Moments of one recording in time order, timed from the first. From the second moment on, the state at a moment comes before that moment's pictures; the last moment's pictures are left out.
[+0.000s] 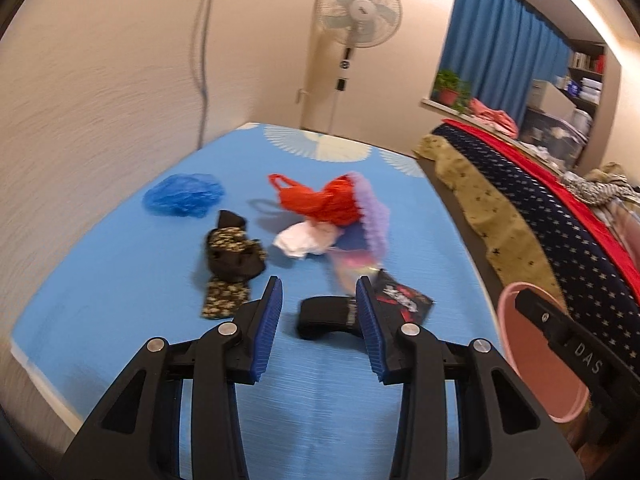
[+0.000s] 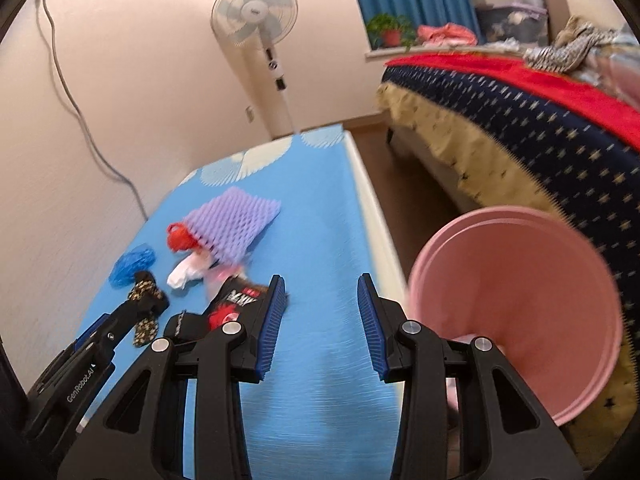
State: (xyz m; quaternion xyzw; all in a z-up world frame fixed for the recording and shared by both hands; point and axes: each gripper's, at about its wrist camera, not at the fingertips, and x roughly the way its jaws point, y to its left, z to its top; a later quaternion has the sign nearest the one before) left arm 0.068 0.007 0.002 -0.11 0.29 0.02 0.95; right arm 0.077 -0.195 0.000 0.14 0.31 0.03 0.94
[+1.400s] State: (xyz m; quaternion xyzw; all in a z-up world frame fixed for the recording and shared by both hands) left arm 0.119 0.074 -0.030 -0.20 0.34 0.07 0.92; right arm 0.108 -0.111 -0.016 0.13 0.33 0.21 0.91
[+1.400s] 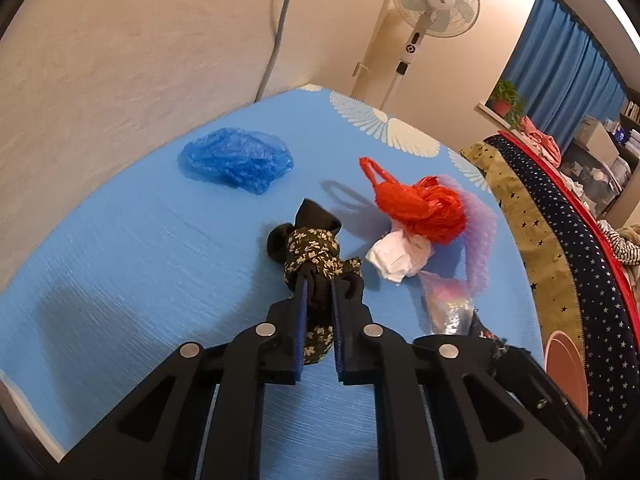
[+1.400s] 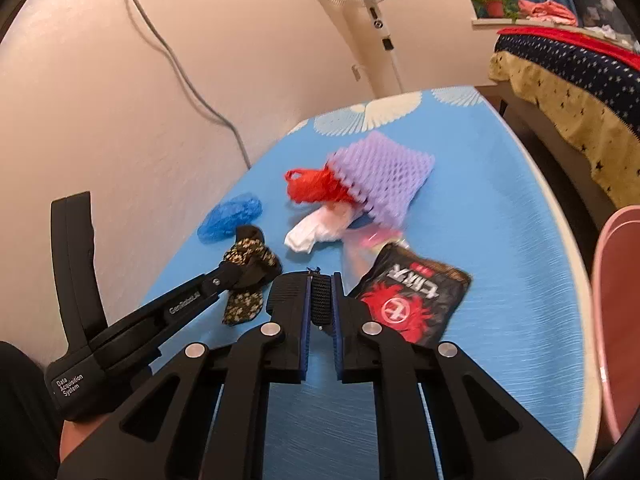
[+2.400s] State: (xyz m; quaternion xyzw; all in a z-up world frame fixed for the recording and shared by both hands) left arm 0.062 0.007 0.016 -0.11 0.29 -0.02 0.95; right arm 0.041 -0.210 0.043 0.13 0.24 0.04 0.96
